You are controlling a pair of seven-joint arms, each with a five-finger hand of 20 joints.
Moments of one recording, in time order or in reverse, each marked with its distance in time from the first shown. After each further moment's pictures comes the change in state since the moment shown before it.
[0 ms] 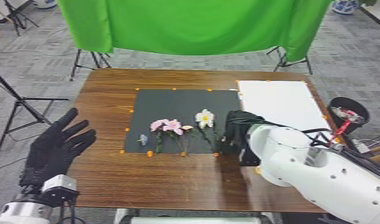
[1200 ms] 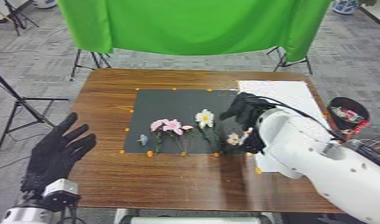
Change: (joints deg) left arm 2.4 3.8 2.2 -0.1 -3.8 2.9 5.5; right arm -5.4 0.1 12.0 -3.9 6.2 10.3 2.5
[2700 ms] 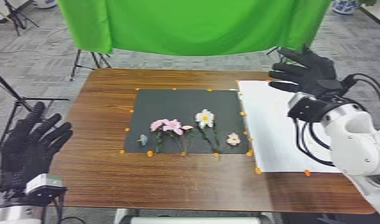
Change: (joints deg) left arm 1.6 6.2 -0.7 1.0 -7.8 4.8 15.5; right arm -29.6 6.0 36.8 1.7 64.8 20.8 -53.5
